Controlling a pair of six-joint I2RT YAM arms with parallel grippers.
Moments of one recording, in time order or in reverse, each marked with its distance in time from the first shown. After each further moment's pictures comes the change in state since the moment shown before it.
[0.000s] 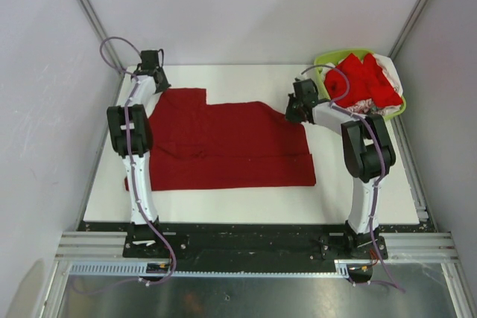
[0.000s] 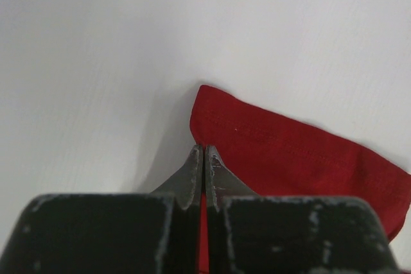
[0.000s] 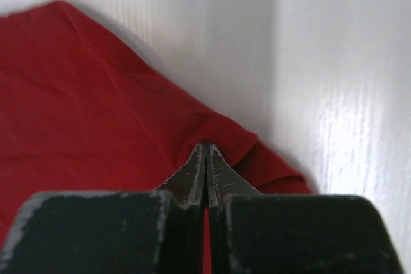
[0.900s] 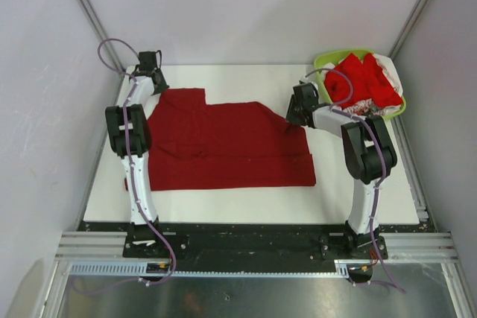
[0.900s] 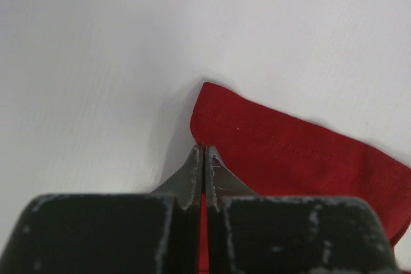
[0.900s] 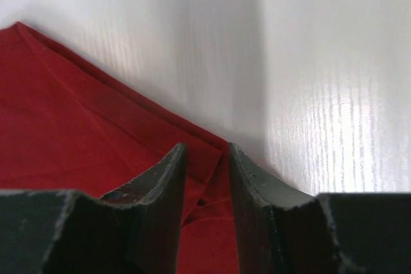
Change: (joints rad) left arm 0.014 -0.008 -0.027 0.007 0.007 -0.003; right arm 0.035 -0.051 -0.098 0.062 0.130 0.045
